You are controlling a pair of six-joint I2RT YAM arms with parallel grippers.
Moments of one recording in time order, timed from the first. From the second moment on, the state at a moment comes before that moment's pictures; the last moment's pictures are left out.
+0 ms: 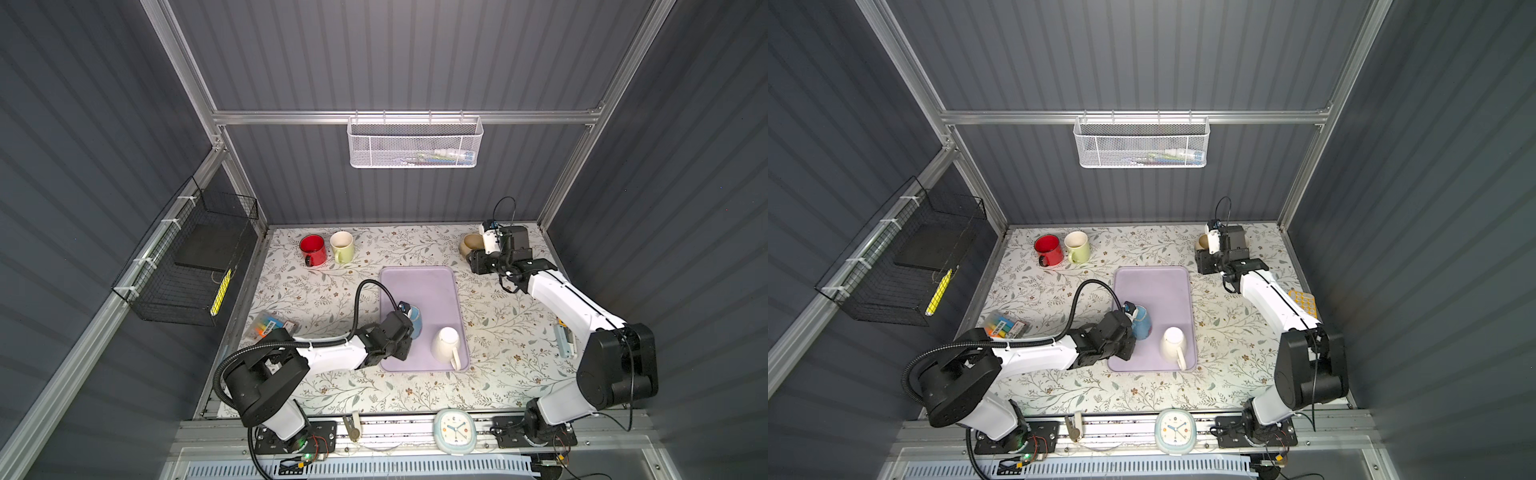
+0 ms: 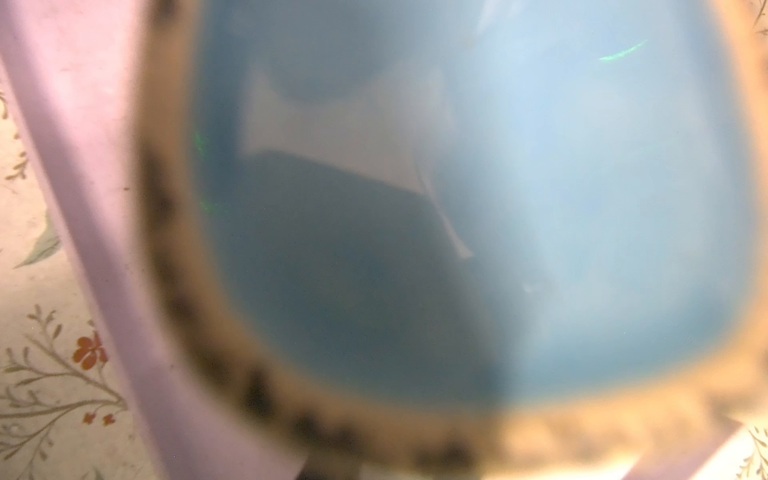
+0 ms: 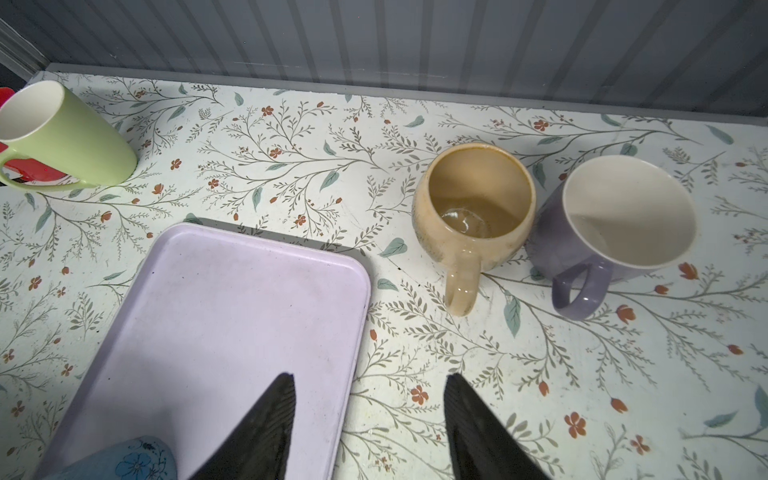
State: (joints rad) left arm -0.96 1.58 0.73 -0.06 -0.14 -0.39; right arm 0.19 1.53 1.17 -0.32 -0.11 0.04
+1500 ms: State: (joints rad) left arm -0.84 1.40 0.87 -0.10 0.00 -0.27; right arm 0.10 1.47 1.05 -0.26 -0.23 0.08
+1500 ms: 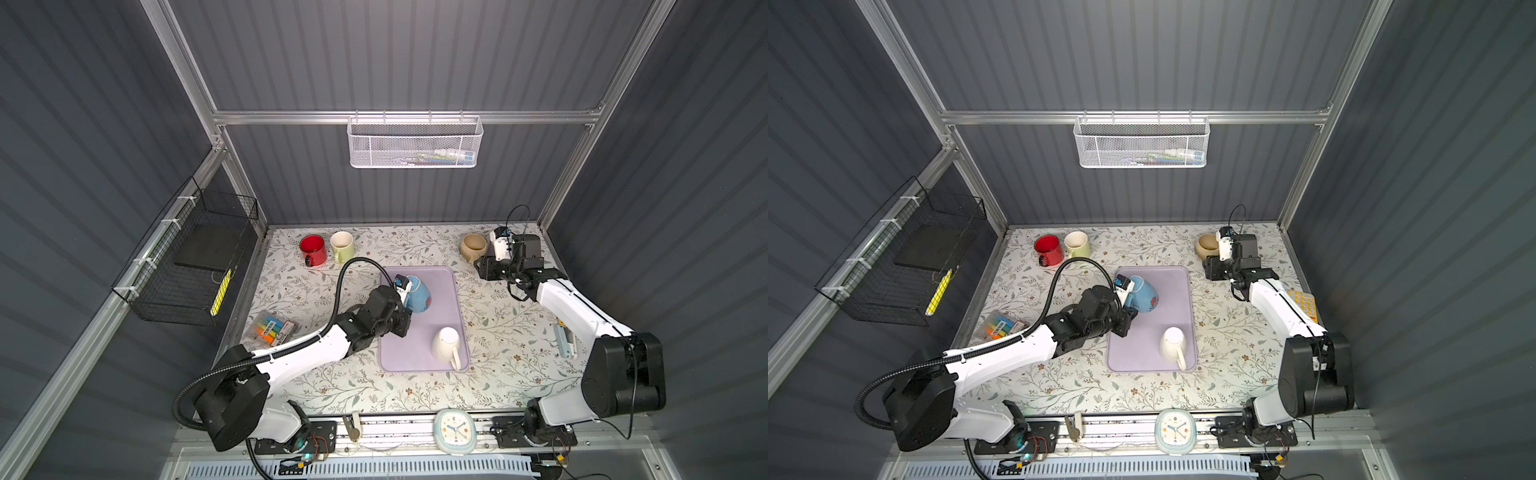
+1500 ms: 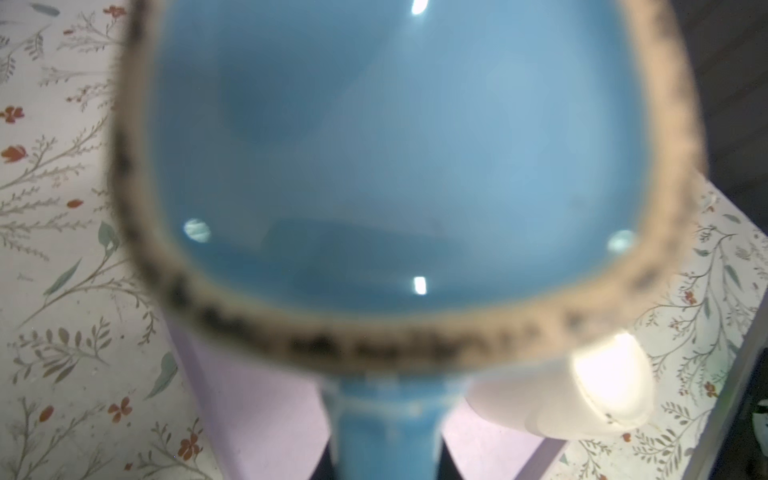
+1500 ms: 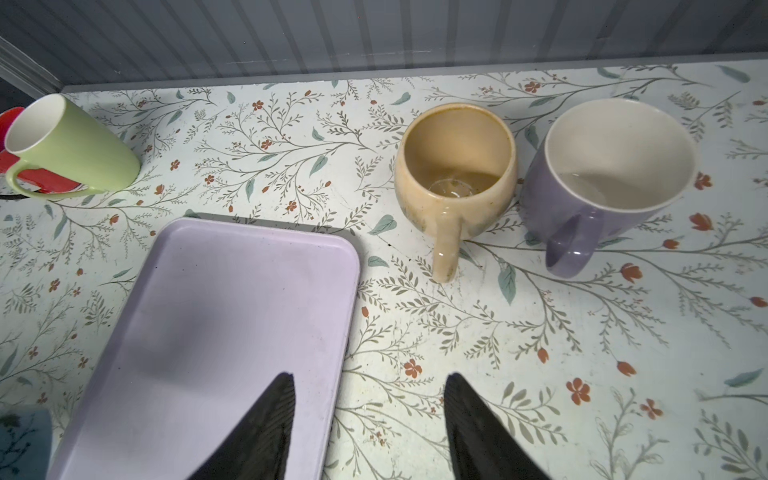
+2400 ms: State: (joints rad) left arm -0.66 1.47 0.91 0.20 0.38 -0.36; right arm 0.06 1.49 0.85 0.15 -0.90 0.29
